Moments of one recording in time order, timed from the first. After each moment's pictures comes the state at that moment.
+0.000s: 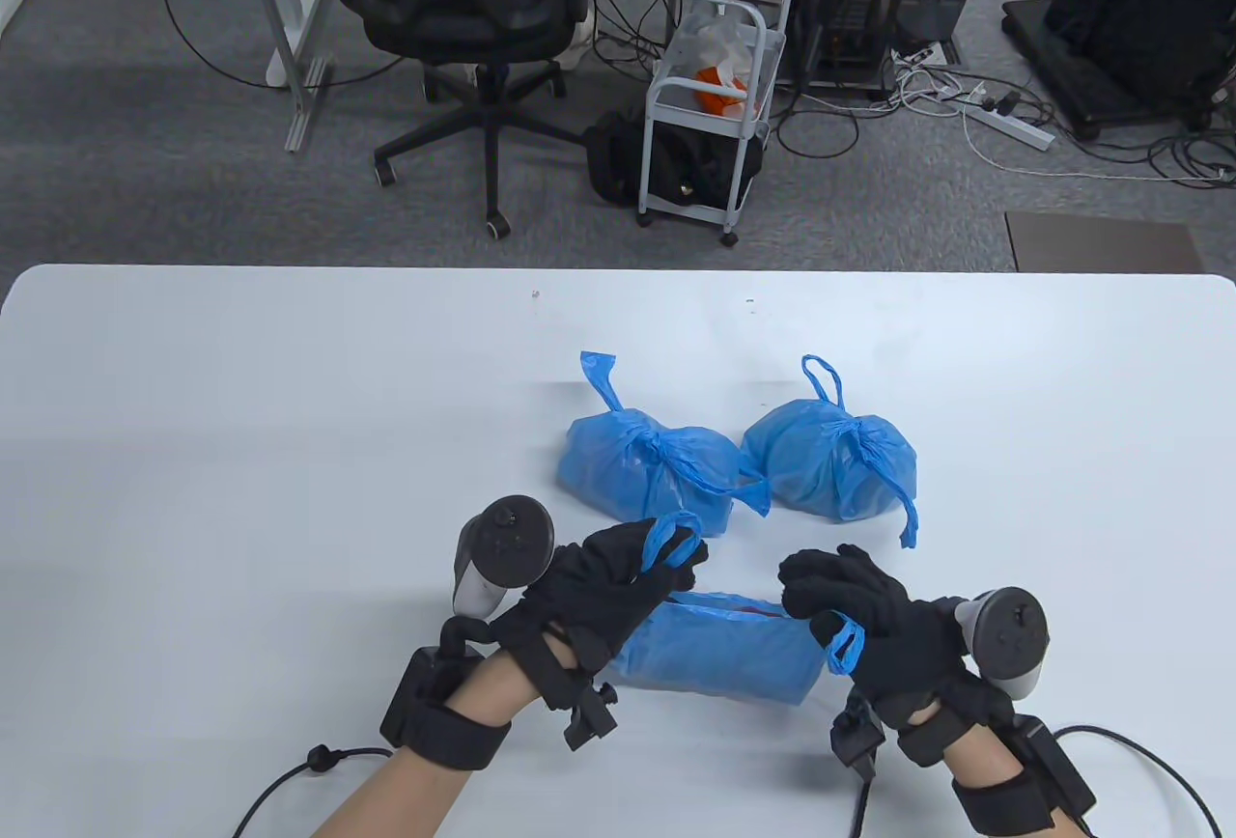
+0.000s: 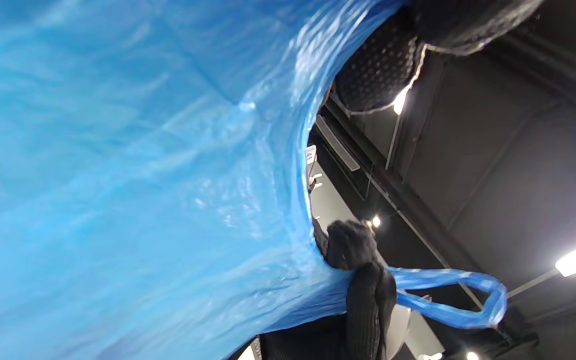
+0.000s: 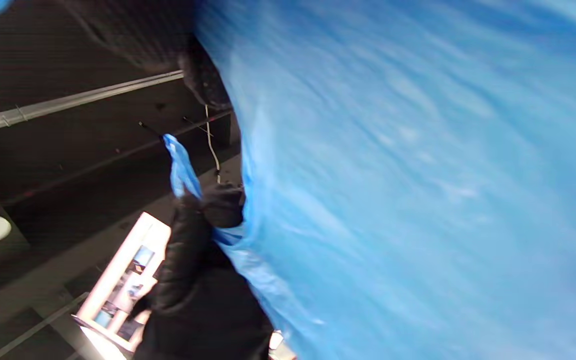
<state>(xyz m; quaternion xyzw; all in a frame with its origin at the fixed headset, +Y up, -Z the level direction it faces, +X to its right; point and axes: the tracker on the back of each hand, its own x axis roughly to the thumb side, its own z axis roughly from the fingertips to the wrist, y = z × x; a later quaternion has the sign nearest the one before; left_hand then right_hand) -0.080 -0.692 -0.283 -0.12 -0.35 0.57 0.74 0.238 -0.712 -0.244 0.29 -0.04 0.74 0.60</state>
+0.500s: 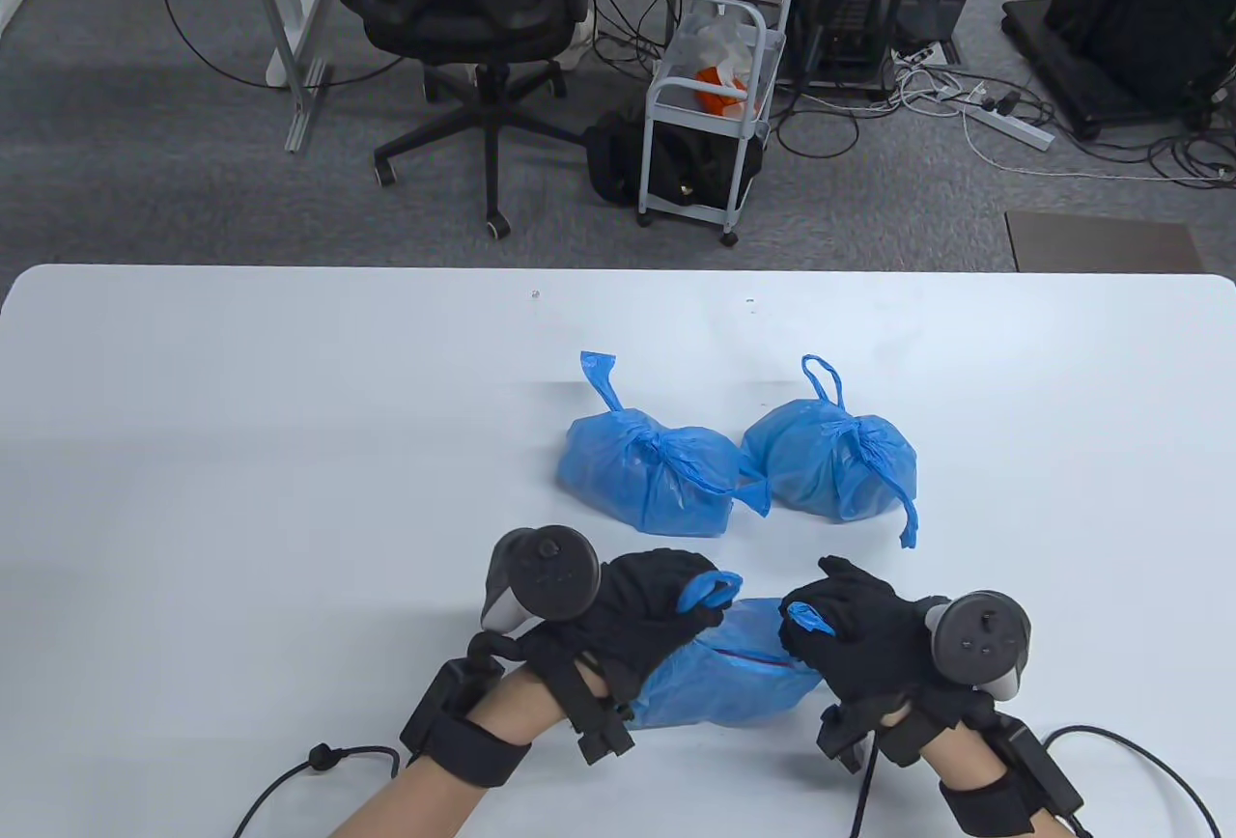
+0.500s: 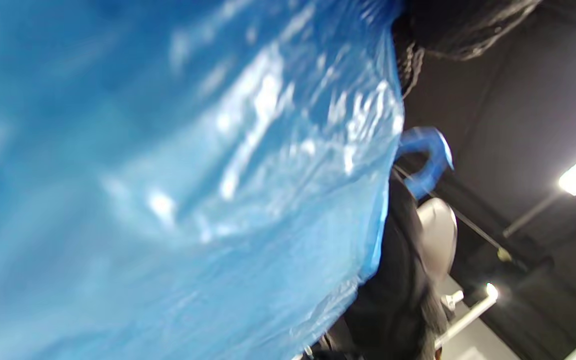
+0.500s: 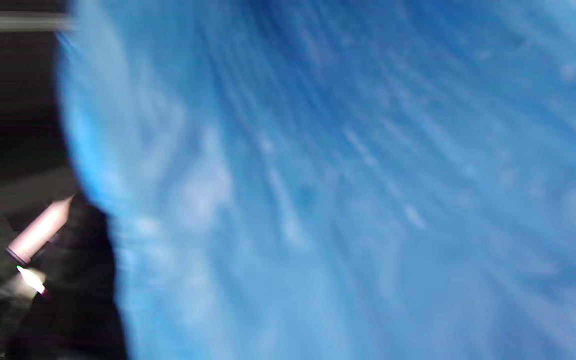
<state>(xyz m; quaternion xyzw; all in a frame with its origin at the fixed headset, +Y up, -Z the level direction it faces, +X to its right) -0.043 -0.701 -0.260 -0.09 -0.41 0.46 0.78 0.214 -0.715 -0.241 0.28 -0.06 0.84 0.46</state>
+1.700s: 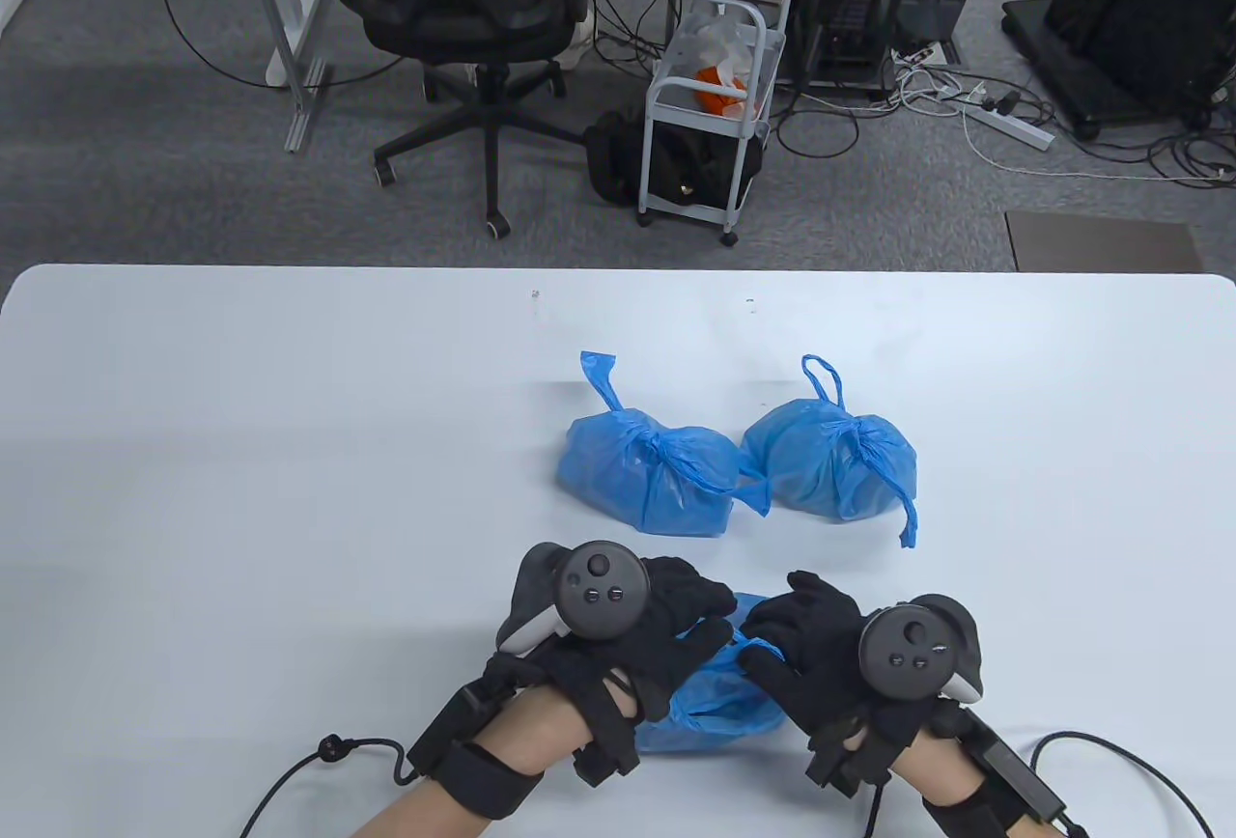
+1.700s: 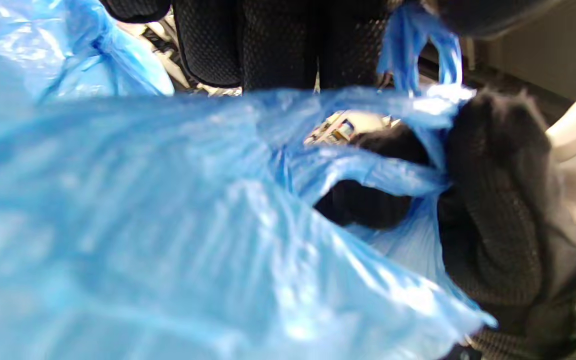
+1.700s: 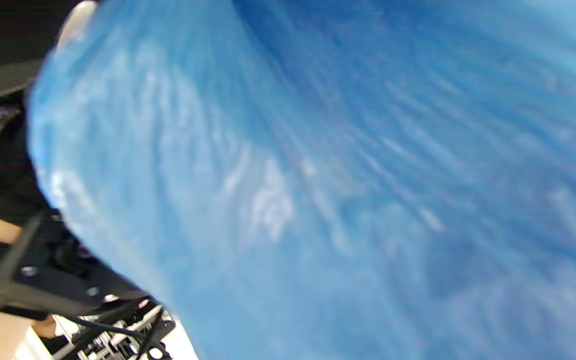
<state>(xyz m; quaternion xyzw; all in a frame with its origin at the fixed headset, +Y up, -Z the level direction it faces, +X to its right) -0.043 -0.689 -0.248 -0.15 -0.30 0.34 0.88 0.177 -0.702 -0.231 0.34 0.00 0.87 0.36</state>
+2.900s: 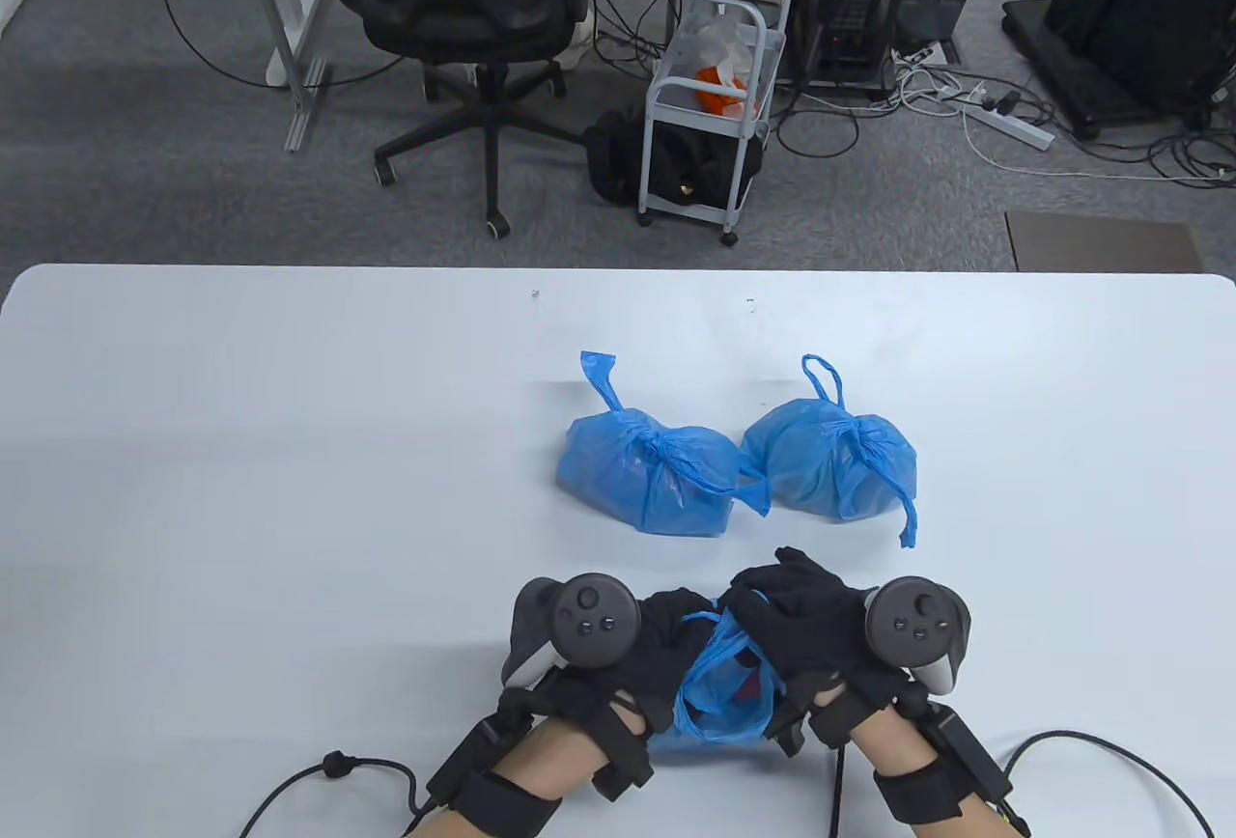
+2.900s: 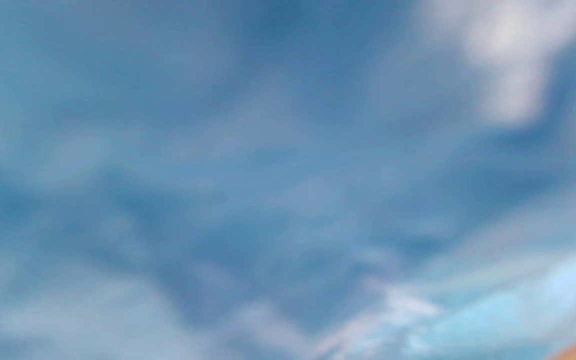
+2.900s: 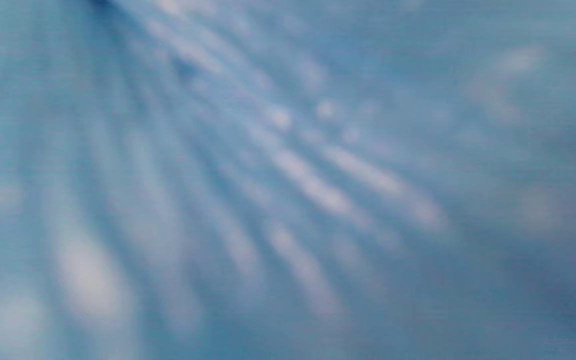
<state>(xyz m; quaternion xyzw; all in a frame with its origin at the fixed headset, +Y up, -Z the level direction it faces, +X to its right) -0.047 -0.729 -0.244 -0.09 -0.28 0.40 0.87 0.181 -0.722 -0.253 0.23 -0.08 0.83 0.50</state>
